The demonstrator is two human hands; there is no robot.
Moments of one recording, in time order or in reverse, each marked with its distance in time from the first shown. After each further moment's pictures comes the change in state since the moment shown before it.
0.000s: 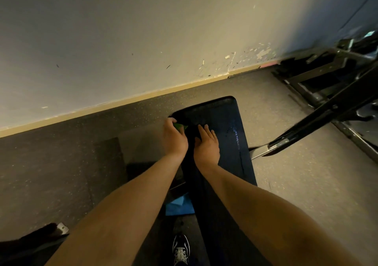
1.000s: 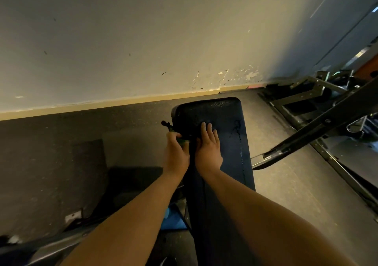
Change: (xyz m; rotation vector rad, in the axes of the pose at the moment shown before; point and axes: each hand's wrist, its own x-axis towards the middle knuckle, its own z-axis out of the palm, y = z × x) left_hand -0.042 -0.069 0.013 -0.233 -0.059 0.178; right_hand -0.016 0.011 0.020 -0.142 0.054 -0.094
